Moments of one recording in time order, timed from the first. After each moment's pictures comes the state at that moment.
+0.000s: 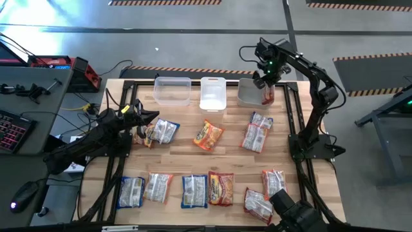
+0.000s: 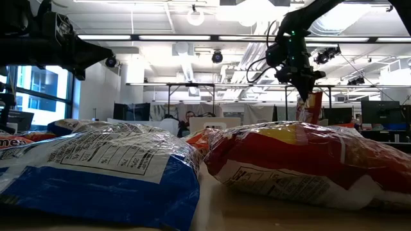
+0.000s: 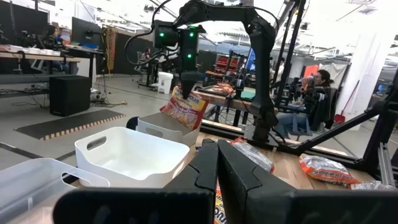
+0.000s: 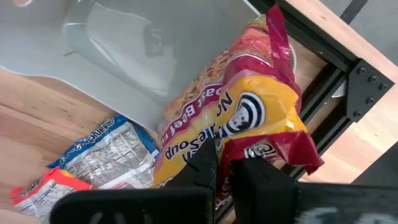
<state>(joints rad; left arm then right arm) 0.53 0.01 0.01 0.13 0.24 -0.18 -0.98 1.82 1.65 -1.47 0.06 0.06</state>
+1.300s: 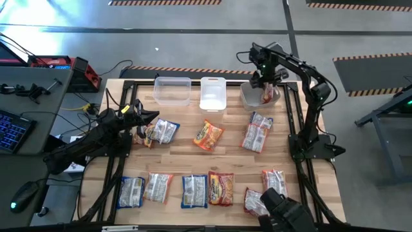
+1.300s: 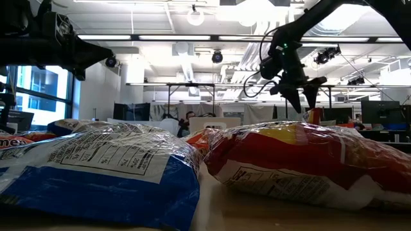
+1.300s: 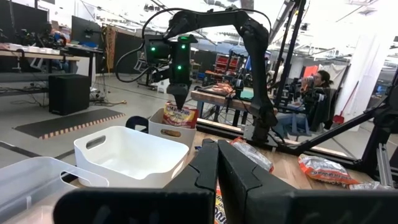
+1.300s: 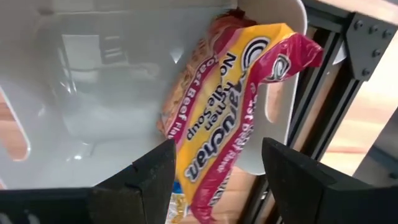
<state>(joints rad) 0.53 0.01 0.01 0.13 0.24 -0.19 -0.96 1.92 1.65 -1.46 0.14 0.42</state>
